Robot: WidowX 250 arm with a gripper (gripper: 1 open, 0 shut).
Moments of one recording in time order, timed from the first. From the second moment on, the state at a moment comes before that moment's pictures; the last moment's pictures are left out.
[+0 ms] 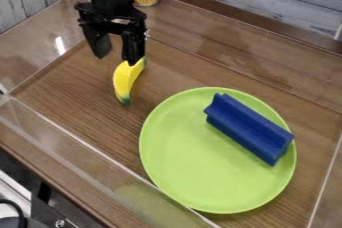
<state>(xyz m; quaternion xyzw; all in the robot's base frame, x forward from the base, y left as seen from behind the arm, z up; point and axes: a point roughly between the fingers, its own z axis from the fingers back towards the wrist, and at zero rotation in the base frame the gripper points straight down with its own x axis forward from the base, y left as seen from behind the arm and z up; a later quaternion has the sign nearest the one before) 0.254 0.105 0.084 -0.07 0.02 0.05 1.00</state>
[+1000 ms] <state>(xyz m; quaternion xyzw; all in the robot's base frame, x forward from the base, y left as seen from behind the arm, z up) 0.273 0.096 0.113 -0.11 0.00 0.04 0.99</state>
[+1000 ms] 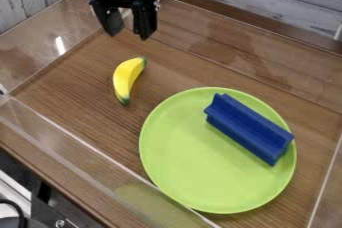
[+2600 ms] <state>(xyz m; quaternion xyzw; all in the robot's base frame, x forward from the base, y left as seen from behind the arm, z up) 0.288 0.111 0.089 -0.10 0.01 0.01 0.99</state>
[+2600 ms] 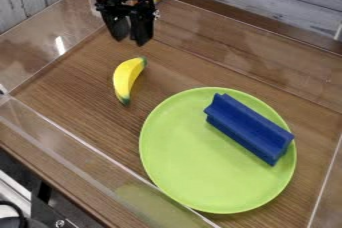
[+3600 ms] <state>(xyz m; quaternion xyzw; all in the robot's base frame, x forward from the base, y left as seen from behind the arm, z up) 0.275 0.100 0.115 -0.12 -0.01 0.00 0.99</state>
